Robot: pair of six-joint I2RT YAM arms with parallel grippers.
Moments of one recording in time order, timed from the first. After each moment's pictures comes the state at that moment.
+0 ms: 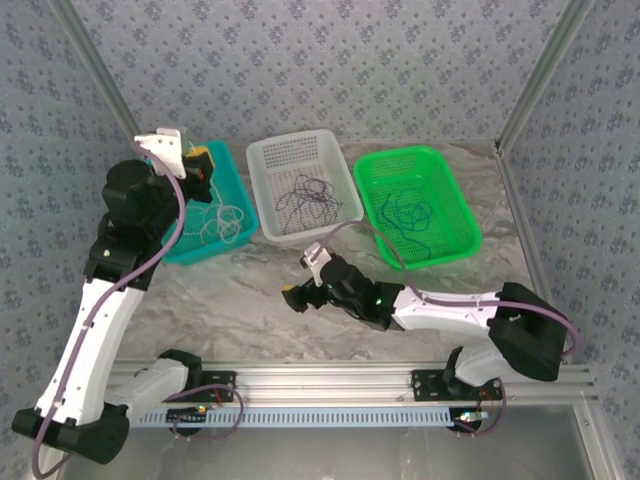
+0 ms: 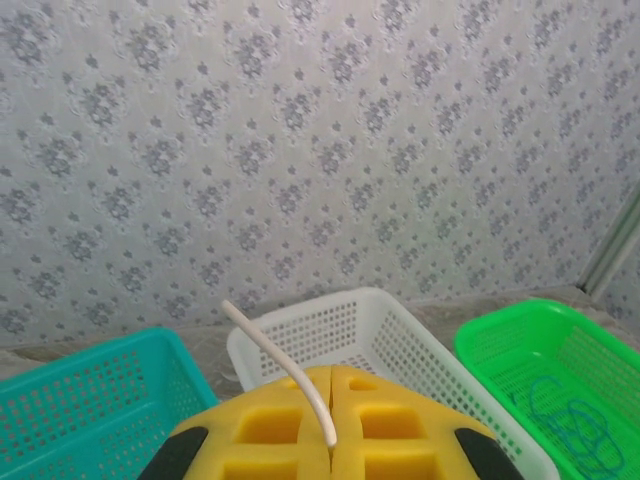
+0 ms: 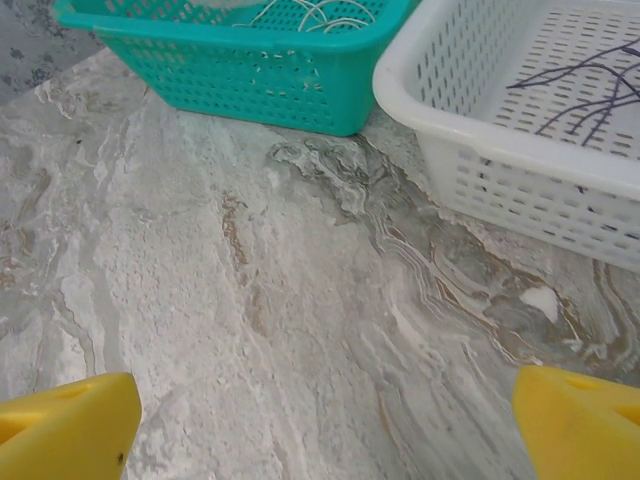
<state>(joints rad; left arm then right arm) -0.29 0.98 1.29 -0.39 0.02 -0.14 1.09 1.40 0.71 0.17 0.20 0.26</state>
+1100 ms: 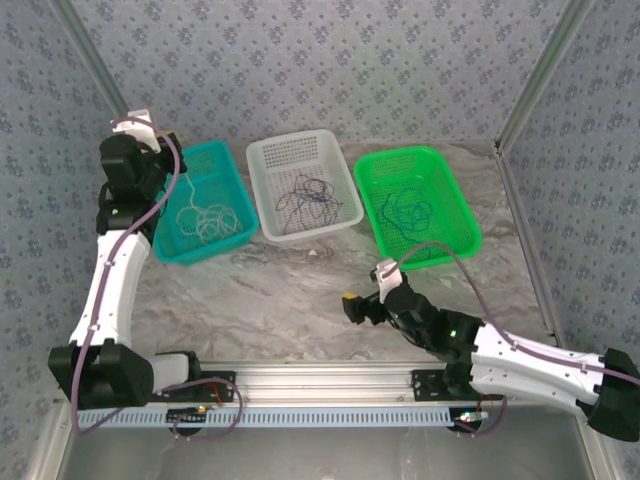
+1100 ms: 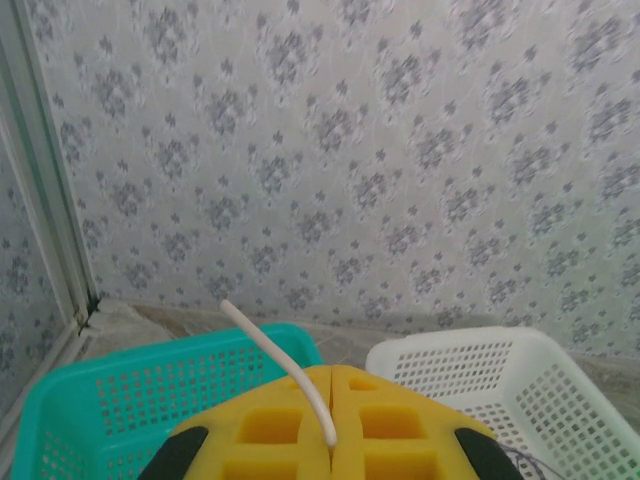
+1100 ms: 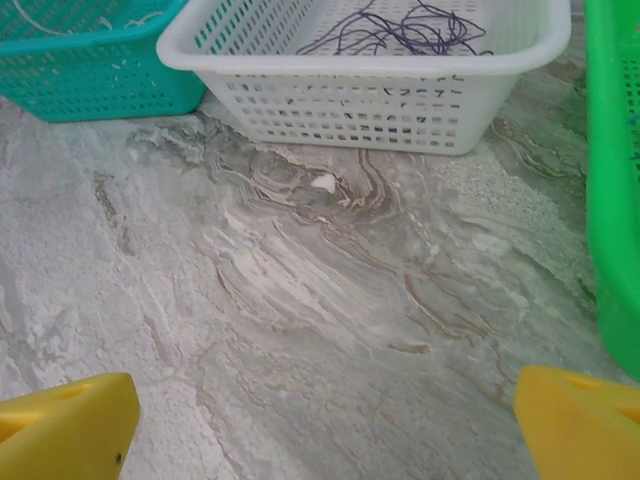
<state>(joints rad) 0.03 1.24 1.22 -0.15 0.08 -0.20 1.09 0.74 0.41 -0.21 0.41 0.41</state>
